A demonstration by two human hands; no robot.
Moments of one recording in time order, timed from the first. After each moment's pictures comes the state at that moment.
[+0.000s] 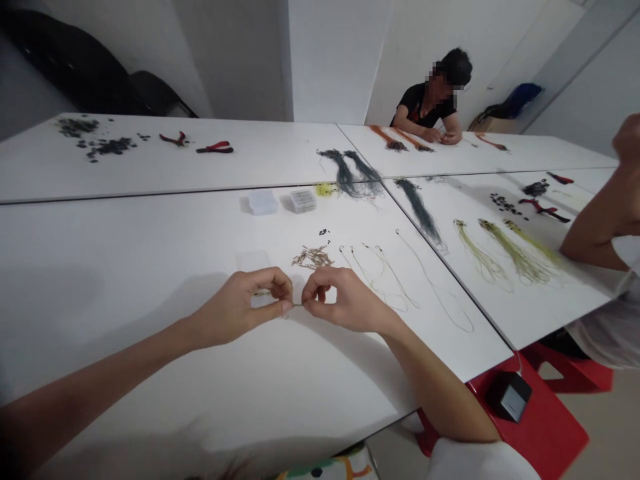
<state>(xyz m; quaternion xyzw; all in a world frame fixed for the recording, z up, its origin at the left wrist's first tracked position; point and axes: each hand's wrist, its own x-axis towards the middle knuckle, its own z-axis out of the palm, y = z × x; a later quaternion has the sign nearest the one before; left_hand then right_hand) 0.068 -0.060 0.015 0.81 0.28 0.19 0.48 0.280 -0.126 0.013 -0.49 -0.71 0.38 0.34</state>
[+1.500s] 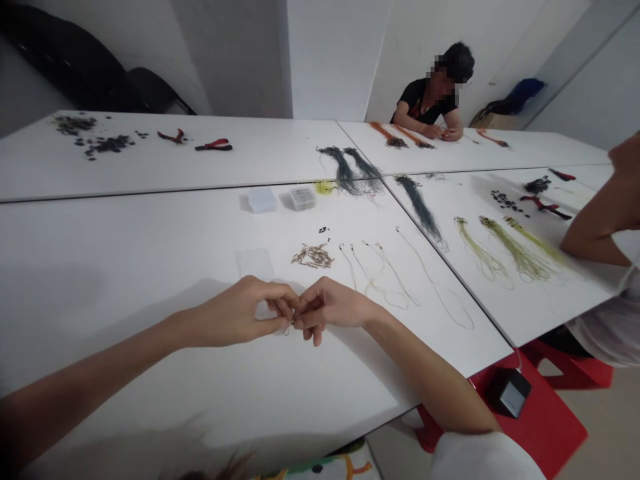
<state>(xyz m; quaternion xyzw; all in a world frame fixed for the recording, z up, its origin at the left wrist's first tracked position) 0.065 -0.054 0.015 0.86 0.21 0.05 0.46 0.279 -0.114 -0.018 -0.39 -0.55 0.70 0.24</state>
